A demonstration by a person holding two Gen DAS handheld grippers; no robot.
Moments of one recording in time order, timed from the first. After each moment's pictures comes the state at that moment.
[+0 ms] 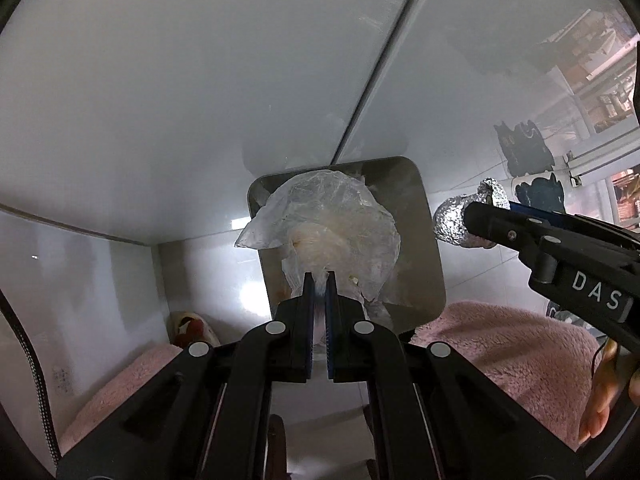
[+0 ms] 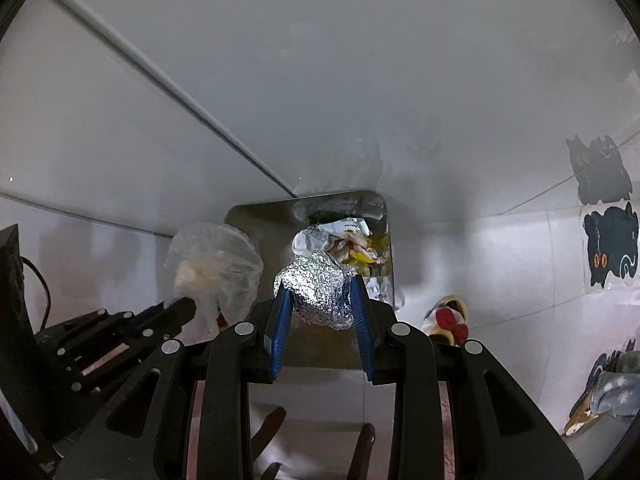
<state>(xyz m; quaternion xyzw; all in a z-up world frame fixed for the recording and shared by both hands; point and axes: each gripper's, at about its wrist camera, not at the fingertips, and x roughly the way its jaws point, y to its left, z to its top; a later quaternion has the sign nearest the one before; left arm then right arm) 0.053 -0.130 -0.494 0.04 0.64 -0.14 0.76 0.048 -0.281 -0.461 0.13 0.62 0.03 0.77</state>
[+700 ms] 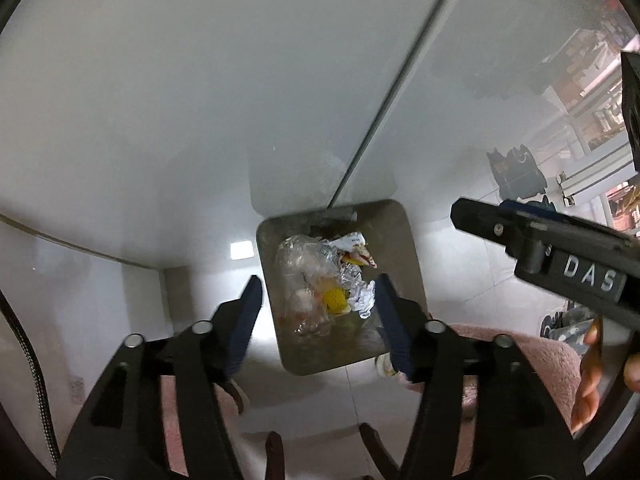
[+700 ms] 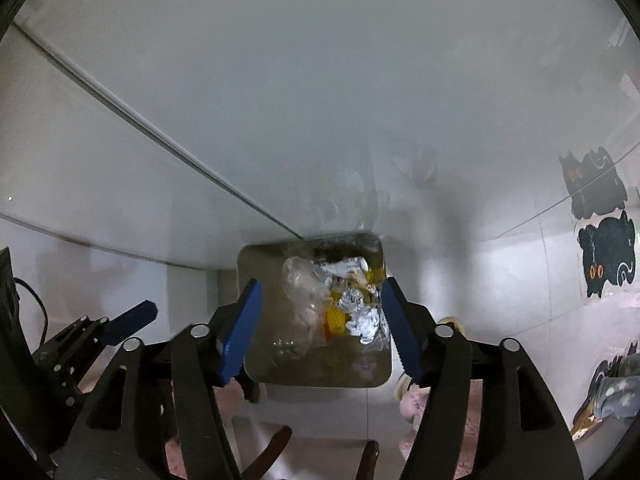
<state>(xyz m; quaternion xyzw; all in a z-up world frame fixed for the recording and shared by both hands) 0.037 -0.126 -0.437 0.03 0.59 -0.14 0.79 0.053 -0.288 -0.413 0.14 0.58 0.03 0.80</state>
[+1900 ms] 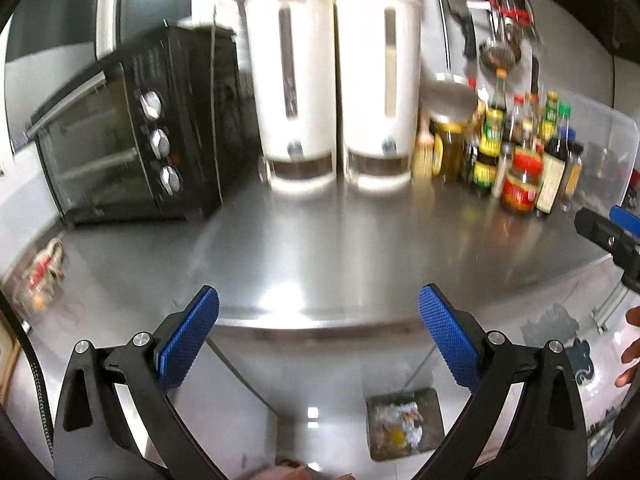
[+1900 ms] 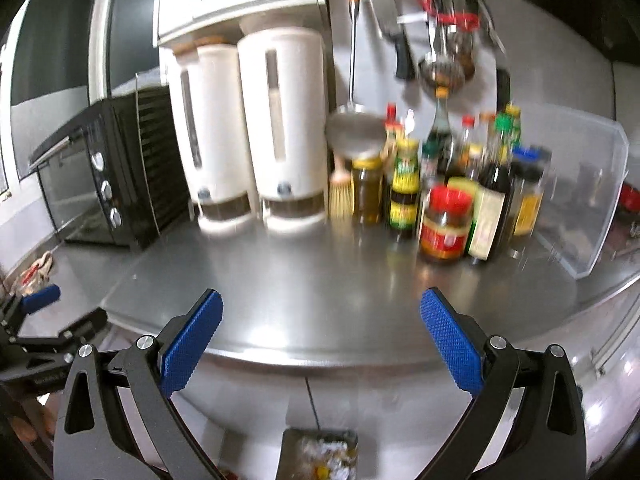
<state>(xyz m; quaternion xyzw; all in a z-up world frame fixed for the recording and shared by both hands) -0.034 -0.021 -0.042 0.04 0.28 -0.01 0.96 -0.045 -0.260 -0.024 0.04 0.22 0.02 0.97</state>
